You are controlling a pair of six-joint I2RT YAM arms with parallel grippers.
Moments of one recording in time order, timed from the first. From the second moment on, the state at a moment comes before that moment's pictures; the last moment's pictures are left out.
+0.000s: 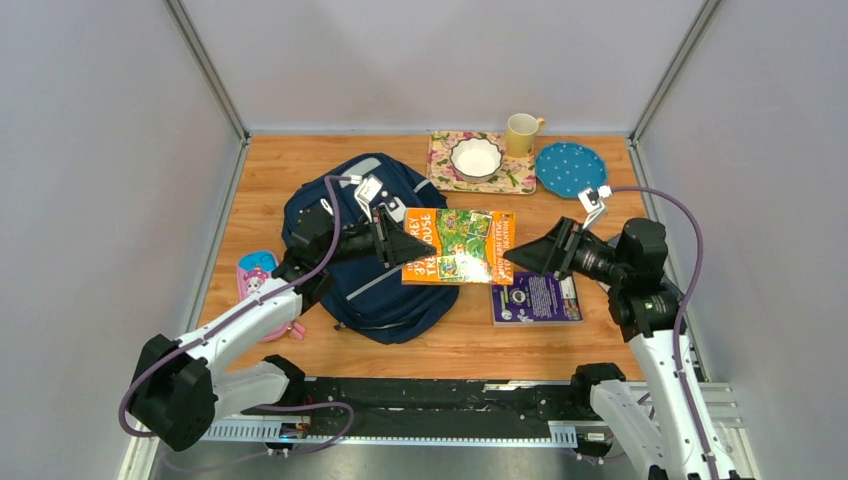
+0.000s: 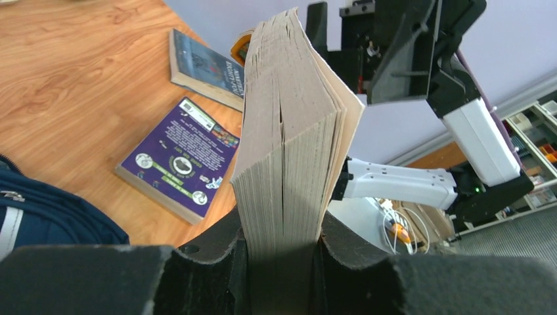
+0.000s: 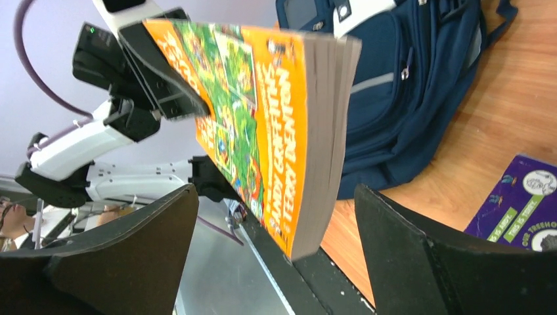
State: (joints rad) left arm -0.55 1.11 0.66 0.53 0.78 -0.81; right arm 0.09 0.73 0.78 -0.32 -0.88 0.70
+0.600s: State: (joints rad) left arm -0.55 1.20 0.68 0.75 0.89 -0.97; right arm 0.10 0.84 0.58 0.22 -1.06 1.04
